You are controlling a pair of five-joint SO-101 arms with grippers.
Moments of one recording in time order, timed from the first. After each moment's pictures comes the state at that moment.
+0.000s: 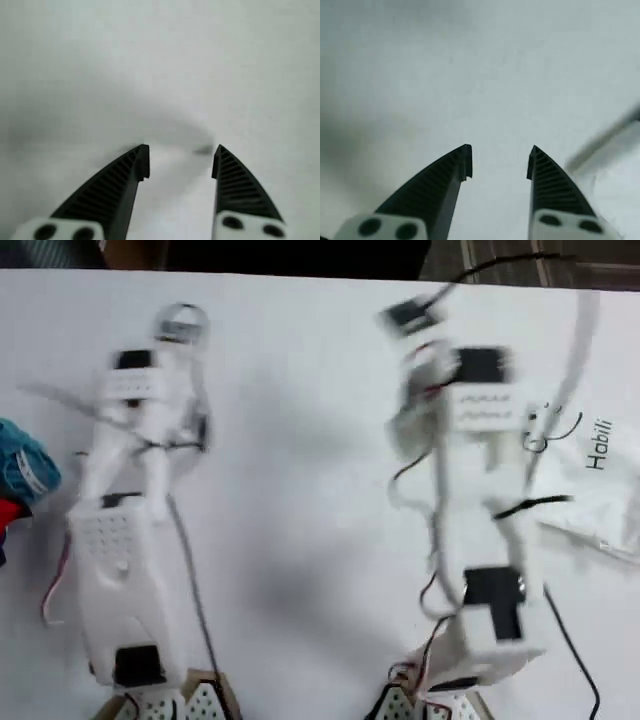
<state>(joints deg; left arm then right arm) -17.3 45.1 -37.6 85.4 -10.7 -10.3 4.2 -10.0 96.5 24.7</state>
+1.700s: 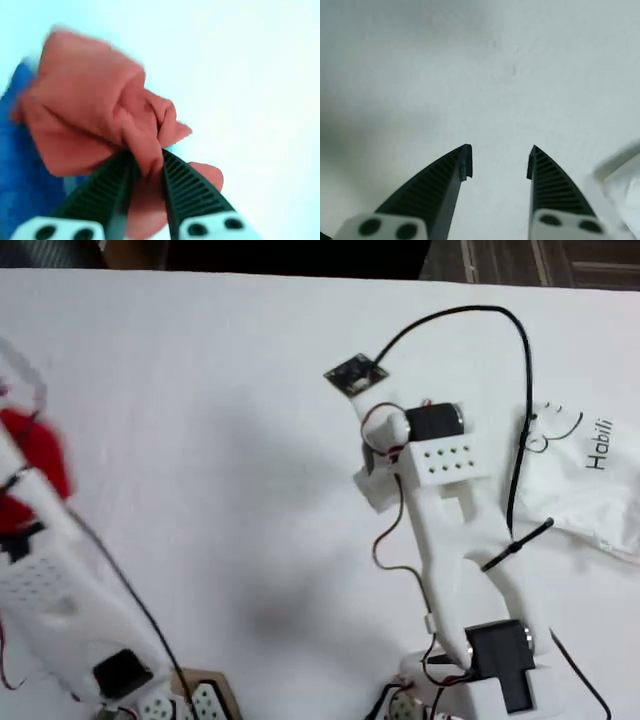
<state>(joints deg) -36.6 30.4 -65.4 101.3 -8.8 -14.1 -9.2 13.0 86.5 24.7</state>
